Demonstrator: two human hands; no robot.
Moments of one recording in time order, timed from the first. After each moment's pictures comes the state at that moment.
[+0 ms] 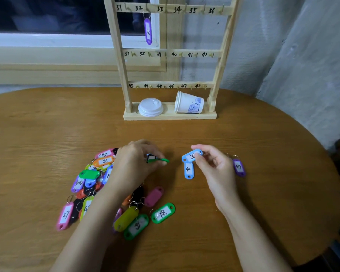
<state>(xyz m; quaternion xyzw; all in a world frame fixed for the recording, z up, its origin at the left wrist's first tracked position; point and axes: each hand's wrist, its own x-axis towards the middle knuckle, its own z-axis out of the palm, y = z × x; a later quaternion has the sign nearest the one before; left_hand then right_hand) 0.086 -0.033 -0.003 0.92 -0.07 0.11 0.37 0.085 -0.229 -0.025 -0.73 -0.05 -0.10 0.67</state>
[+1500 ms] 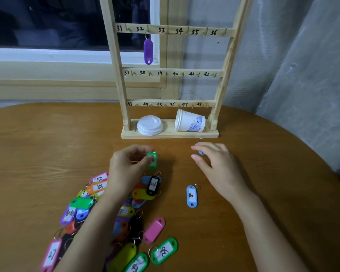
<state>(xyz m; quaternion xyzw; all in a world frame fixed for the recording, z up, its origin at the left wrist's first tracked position) 0.128 -0.022 -0.005 0.79 0.05 0.14 0.59 0.159 -0.243 -0.005 -0.95 -0.16 -0.12 0.26</state>
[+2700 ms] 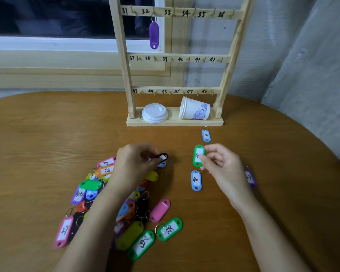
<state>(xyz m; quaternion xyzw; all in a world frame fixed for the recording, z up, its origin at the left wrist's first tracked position) 0.106 -0.019 -0.005 0.91 -0.02 0.13 0.40 0.114 -0.232 -0.012 -0.80 -0.04 -0.05 0.60</state>
